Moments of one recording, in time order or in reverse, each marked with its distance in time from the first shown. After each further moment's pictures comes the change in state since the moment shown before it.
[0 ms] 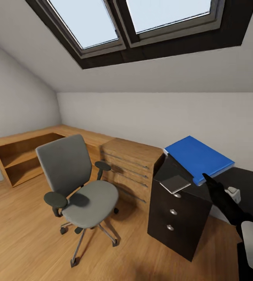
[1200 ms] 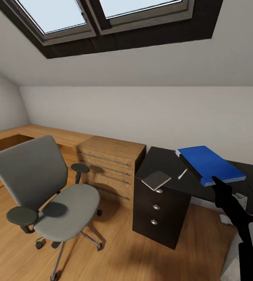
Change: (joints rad) left arm 0.000 -0.004 0.001 0.001 -0.015 -0.031 0.000; right arm 0.000 -0.010 -0.003 0.003 -0.315 -0.126 -0.303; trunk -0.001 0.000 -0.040
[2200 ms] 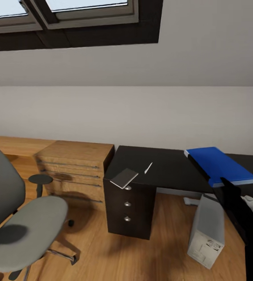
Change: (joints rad) left arm 0.000 0.000 0.000 0.018 -0.001 0.000 0.001; right arm 0.000 -0.023 -0.041 0.008 0.002 -0.037 -0.002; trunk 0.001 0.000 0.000
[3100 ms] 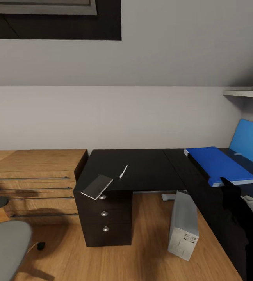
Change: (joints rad) left arm 0.000 0.000 0.000 0.000 -0.001 0.000 0.000; right arm 0.000 -0.001 -0.002 0.003 -0.018 0.003 0.006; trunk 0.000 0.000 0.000
